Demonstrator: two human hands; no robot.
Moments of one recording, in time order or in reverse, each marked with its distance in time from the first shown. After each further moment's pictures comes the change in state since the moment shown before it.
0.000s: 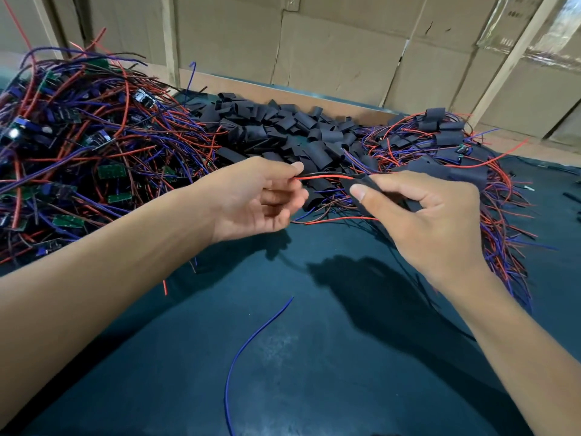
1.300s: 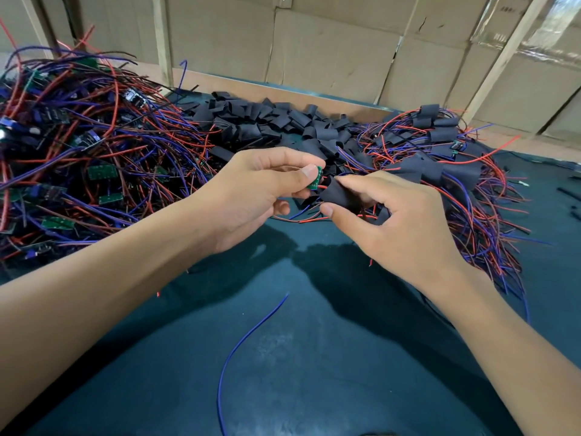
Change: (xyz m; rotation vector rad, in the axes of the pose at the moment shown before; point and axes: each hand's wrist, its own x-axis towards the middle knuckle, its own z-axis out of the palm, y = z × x) left_hand -0.009 -0.012 0.016 0.224 -0.081 0.484; right_hand -0.003 0.003 0.008 -0.194 -0.136 -0.071
